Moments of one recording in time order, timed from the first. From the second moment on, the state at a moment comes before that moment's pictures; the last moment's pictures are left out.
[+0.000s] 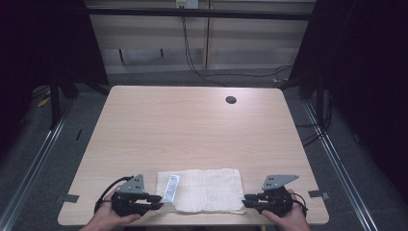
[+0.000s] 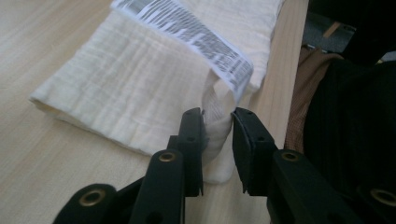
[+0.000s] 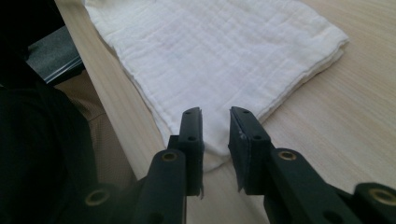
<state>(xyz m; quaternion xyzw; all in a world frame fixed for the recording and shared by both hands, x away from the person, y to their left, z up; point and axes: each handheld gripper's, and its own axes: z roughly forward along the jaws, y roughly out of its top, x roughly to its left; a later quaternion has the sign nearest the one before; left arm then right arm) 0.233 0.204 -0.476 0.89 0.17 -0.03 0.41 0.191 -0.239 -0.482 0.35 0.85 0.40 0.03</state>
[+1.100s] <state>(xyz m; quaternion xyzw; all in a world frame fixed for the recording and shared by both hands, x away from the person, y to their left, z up) 0.318 0.187 -0.461 0.86 0.28 0.01 0.43 0.209 -0.191 -0.464 0.33 0.85 0.42 0.05</state>
